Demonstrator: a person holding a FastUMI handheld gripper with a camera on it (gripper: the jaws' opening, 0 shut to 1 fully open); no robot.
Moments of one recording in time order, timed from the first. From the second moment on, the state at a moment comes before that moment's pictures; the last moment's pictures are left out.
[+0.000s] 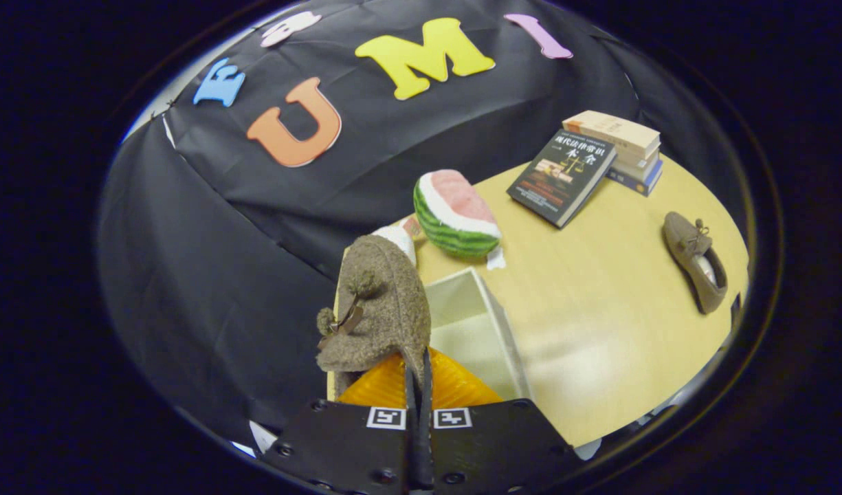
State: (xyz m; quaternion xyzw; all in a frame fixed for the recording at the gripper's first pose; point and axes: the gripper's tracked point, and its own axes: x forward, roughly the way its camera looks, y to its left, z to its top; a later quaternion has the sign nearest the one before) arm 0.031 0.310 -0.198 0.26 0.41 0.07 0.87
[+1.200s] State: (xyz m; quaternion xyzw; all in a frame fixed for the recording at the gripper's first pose) arm 0.037 0.375 -0.329 0.23 0.50 0.04 0.83
